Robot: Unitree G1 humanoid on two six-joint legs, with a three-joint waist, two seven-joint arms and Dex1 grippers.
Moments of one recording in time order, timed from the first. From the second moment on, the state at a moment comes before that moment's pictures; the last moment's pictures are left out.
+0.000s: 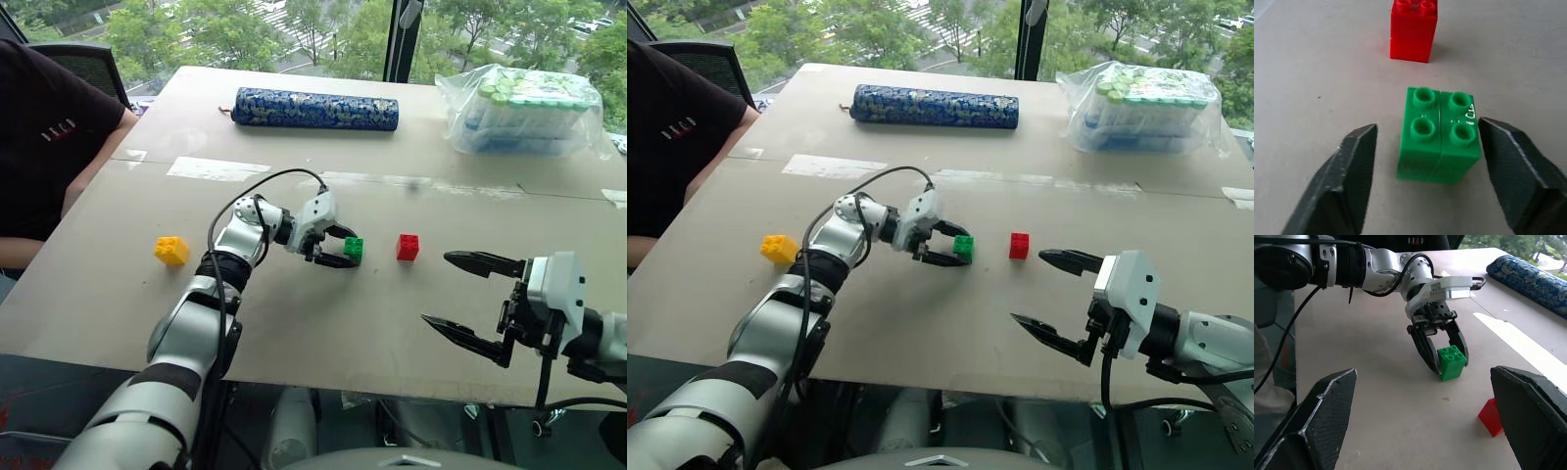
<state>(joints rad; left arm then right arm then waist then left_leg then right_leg) -0.96 0.37 -0.28 0.96 -0.07 -0.13 -1.46 0.22 -0.78 -0.31 -0.90 0.73 0.52 0.76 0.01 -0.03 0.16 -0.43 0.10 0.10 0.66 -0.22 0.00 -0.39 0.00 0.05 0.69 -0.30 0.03</state>
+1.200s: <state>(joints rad) -0.92 0.49 -0.10 0.78 -0.12 -0.02 -1.53 0.33 -0.79 -0.42 -0.94 0.74 0.52 0.74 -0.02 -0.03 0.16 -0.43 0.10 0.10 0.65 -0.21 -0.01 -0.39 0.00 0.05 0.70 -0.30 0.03</state>
